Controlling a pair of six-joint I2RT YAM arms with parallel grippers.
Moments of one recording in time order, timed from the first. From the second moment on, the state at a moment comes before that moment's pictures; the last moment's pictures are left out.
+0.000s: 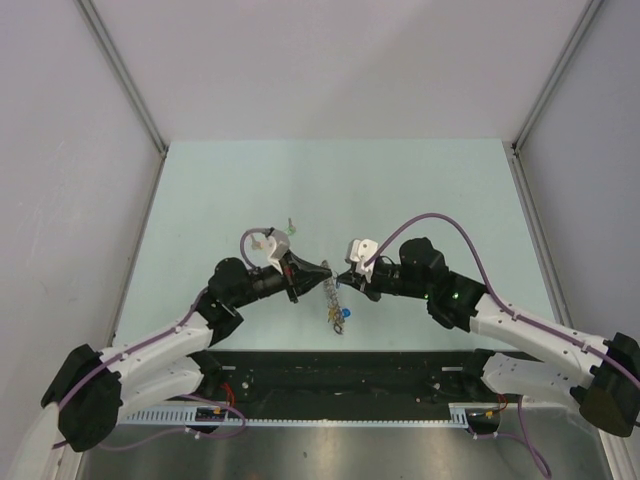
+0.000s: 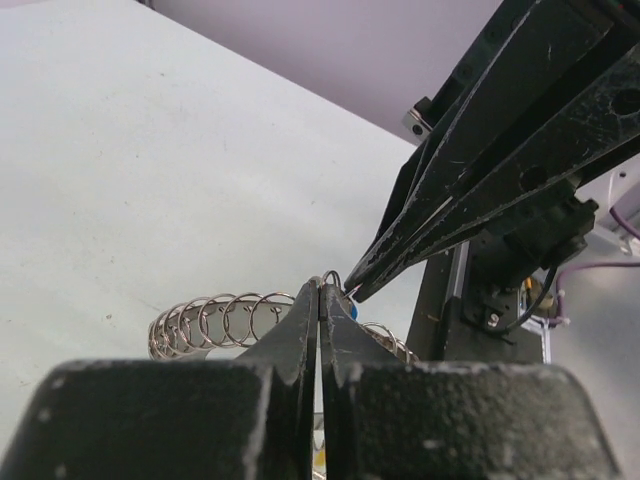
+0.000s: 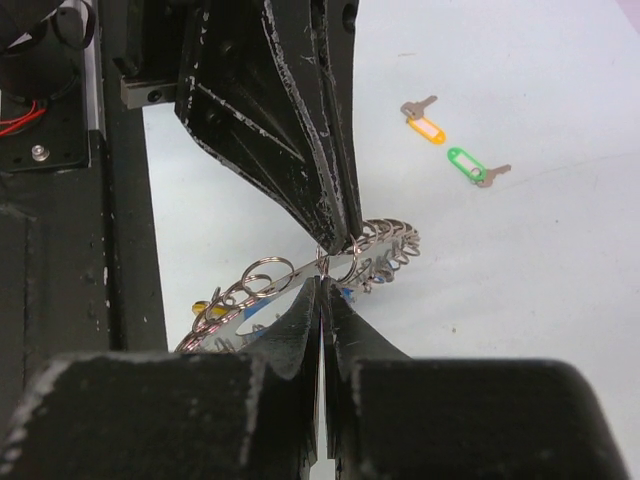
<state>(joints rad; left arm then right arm) -0.70 0.95 0.36 0.63 0.47 -0.35 0.90 1.01 0.72 0.00 -0.36 -0.29</state>
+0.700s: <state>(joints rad) -0.60 0.88 0.58 0.21 0.57 0.00 0.91 1.02 0.76 -0.12 -0.38 -0.39</state>
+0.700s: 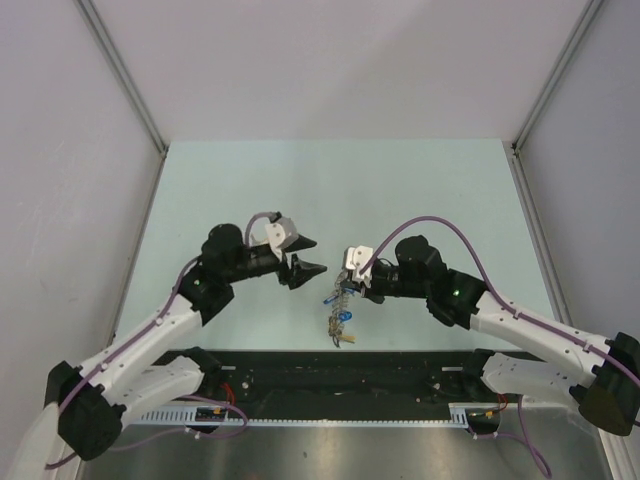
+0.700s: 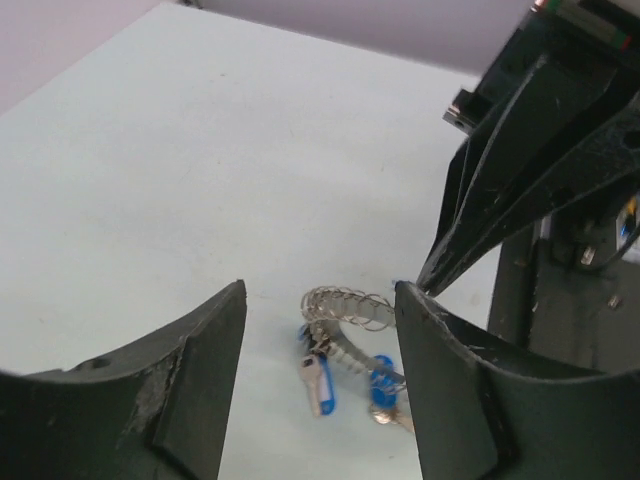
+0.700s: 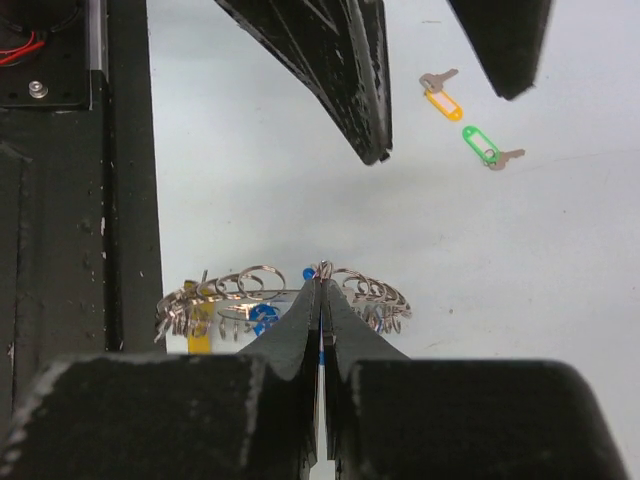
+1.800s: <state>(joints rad) -0.67 1.44 1.10 -0.62 0.93 0.76 0.91 1.02 0.76 -0.17 -0.41 -0.42</state>
